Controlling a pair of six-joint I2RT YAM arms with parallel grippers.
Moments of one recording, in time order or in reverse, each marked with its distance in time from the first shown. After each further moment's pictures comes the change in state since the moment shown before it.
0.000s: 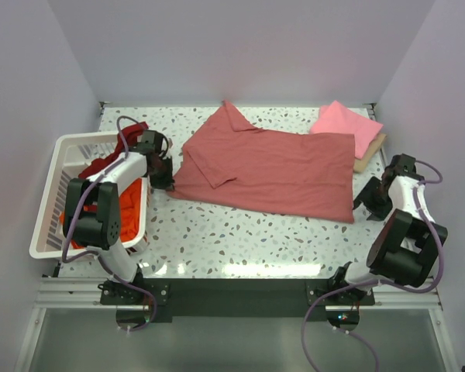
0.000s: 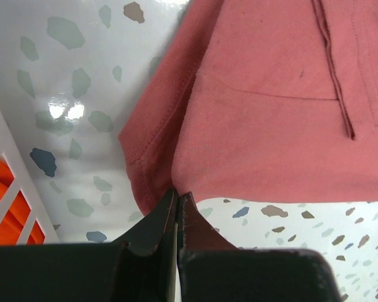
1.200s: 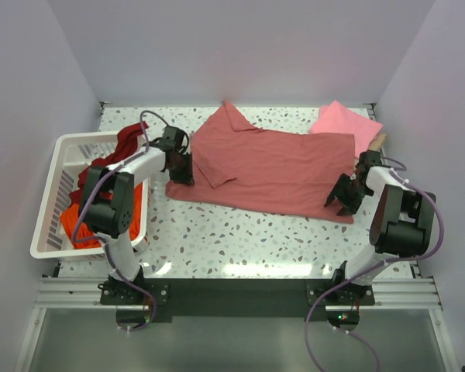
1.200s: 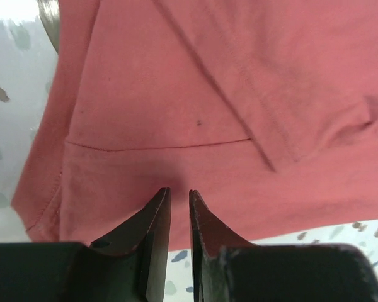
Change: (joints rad) left arm -0.130 0.129 0.136 0.058 0.040 -0.055; right arm 0.221 0.214 -0.002 0.129 -0.159 0.097
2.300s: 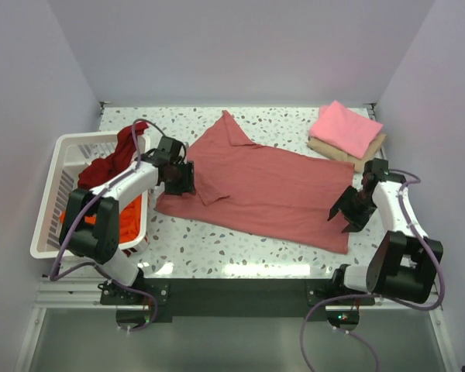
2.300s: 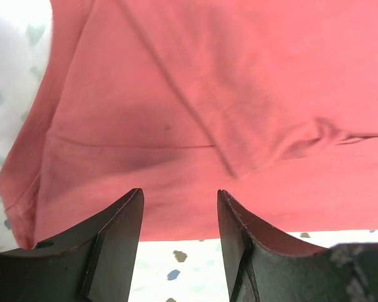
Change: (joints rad) left arm -0.041 -0.230 -0.215 -0.022 -0.051 -0.044; right arm 0.002 -0.329 -0.069 -0.366 0.052 0.122
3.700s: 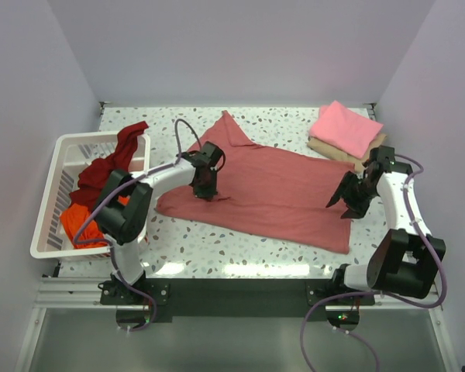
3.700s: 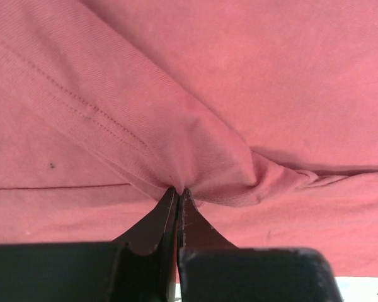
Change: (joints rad) left arm -0.252 0.241 0.182 -0.040 -0.169 -0.165; right arm 0.000 0.011 0.158 -0.042 -0.113 -0.108
